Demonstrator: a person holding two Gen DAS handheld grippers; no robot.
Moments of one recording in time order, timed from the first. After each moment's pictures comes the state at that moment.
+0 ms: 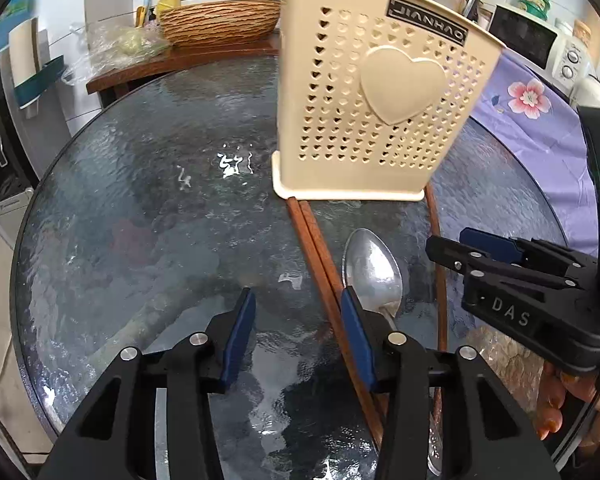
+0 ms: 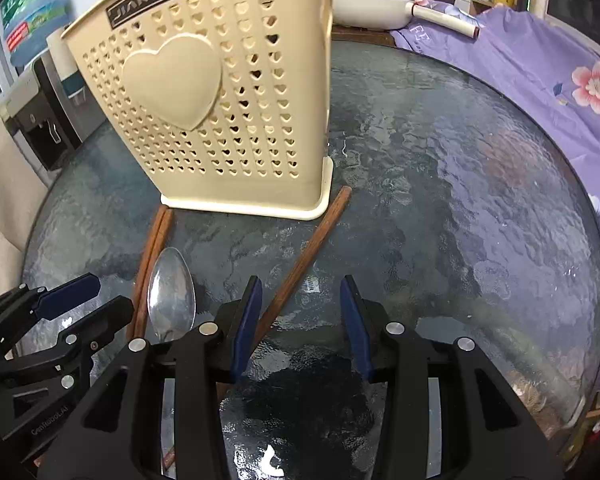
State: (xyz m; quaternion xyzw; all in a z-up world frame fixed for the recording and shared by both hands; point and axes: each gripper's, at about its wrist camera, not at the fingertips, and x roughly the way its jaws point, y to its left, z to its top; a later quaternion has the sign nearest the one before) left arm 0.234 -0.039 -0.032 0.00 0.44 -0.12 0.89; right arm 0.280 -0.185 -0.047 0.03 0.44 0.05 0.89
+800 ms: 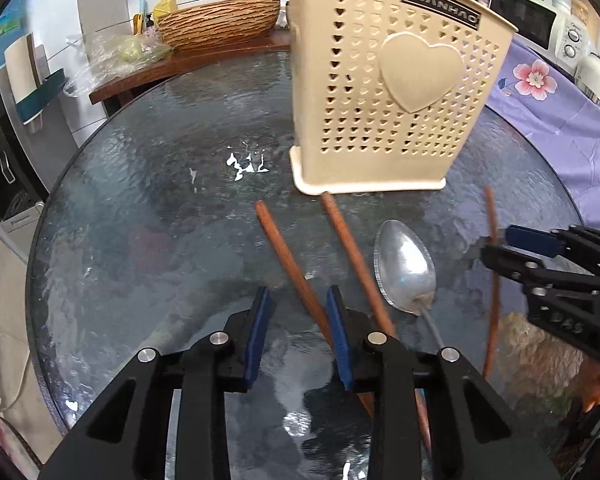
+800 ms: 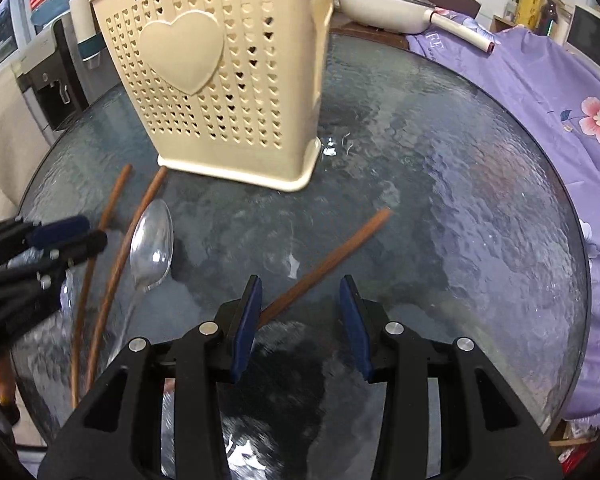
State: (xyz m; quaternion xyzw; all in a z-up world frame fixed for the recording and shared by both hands) left arm 0.241 -0.028 -0.035 0.04 0.45 -0.11 0.89; right arm 0.253 -0.201 -0.043 -0.02 0.46 0.07 0.89
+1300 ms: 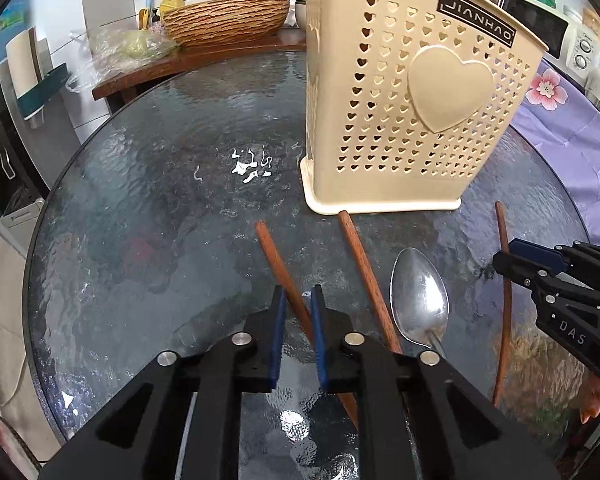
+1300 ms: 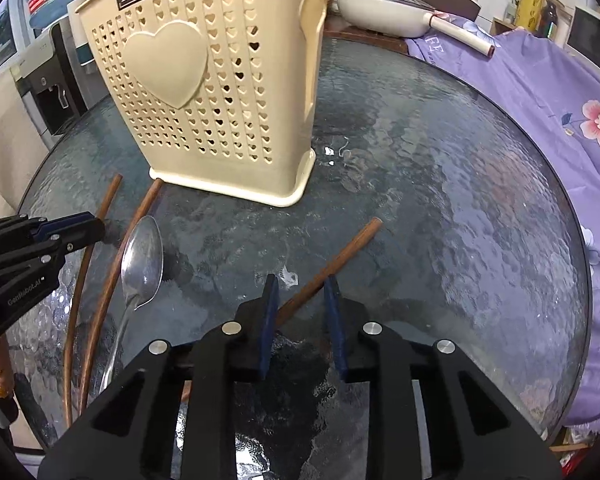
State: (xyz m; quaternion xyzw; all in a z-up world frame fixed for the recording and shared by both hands) left arm 0.267 -0.027 -0.036 0.03 0.45 -0.10 0.89; right arm 0.266 -0.204 -0.044 -0.03 0.45 0.07 0.89
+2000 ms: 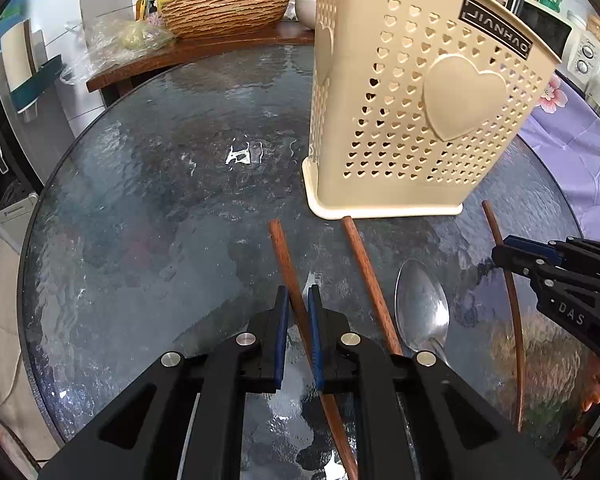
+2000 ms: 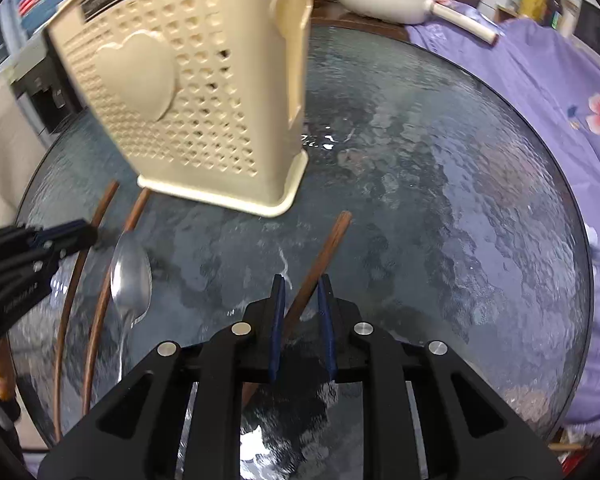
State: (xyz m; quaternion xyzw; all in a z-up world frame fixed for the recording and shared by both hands) left arm 0.283 -0.022 -0.038 0.02 0.46 -0.10 0.88; right arm 0.288 -0.217 -0.041 -0.01 0.48 0.07 0.88
